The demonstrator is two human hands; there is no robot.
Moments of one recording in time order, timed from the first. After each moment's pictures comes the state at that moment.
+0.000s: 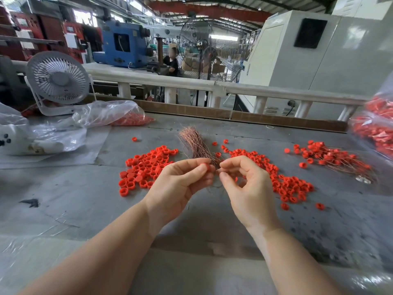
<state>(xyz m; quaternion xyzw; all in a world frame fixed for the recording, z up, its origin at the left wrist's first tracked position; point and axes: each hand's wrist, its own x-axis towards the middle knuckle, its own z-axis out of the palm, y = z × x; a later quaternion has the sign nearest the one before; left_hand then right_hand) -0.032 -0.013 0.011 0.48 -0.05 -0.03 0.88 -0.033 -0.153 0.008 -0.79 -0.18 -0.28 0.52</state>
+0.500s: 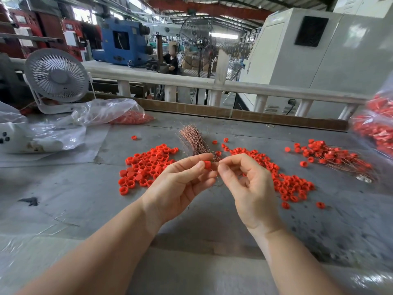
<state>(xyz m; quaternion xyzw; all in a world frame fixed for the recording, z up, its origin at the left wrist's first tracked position) -0.034 -0.008 0.014 0.44 -0.07 -0.10 0.89 -0.038 -0.150 0.014 -0.75 -0.22 -0.25 0.58</state>
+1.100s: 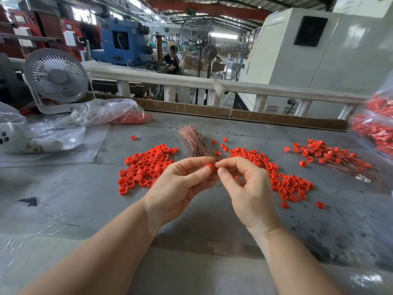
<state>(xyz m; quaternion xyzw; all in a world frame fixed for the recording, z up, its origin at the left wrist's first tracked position) -0.032 -0.010 0.006 0.48 -0.11 -0.07 0.87 -0.036 -0.150 0.012 -0.76 -0.21 -0.26 0.55</state>
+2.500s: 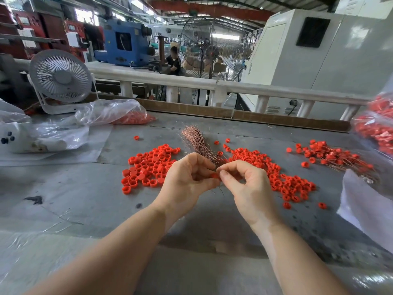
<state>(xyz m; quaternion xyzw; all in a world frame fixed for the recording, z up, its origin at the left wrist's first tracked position) -0.034 -0.017 0.006 0.70 -0.15 0.13 0.69 -0.034 -0.153 0.011 -0.80 -0.17 -0.20 0.54</state>
